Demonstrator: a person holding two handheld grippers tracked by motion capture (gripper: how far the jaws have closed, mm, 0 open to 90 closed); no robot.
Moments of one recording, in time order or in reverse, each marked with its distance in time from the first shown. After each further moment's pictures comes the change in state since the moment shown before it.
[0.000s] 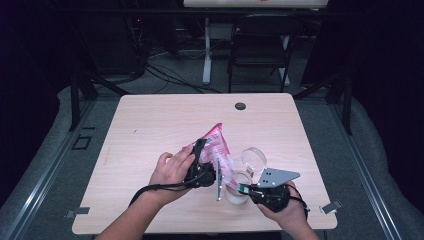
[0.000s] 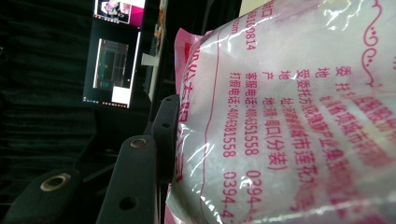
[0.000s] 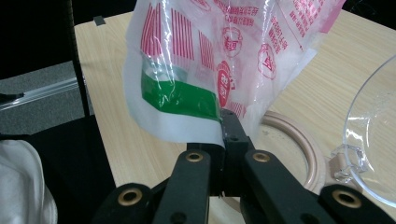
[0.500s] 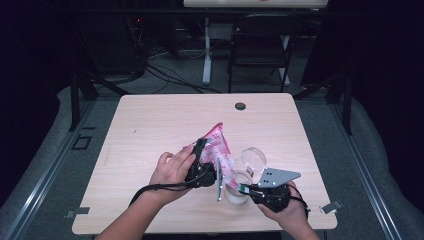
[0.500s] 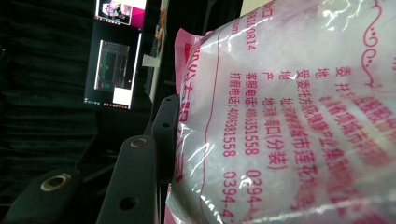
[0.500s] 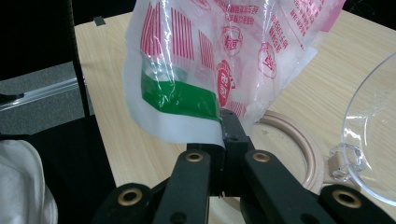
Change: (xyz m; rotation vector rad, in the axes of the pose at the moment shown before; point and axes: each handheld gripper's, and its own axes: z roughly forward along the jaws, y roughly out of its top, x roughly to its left) left arm 0.001 0.001 0.000 -0.008 0.007 0.004; right arm 0.000 0.000 -0.001 -0.003 0.003 0.001
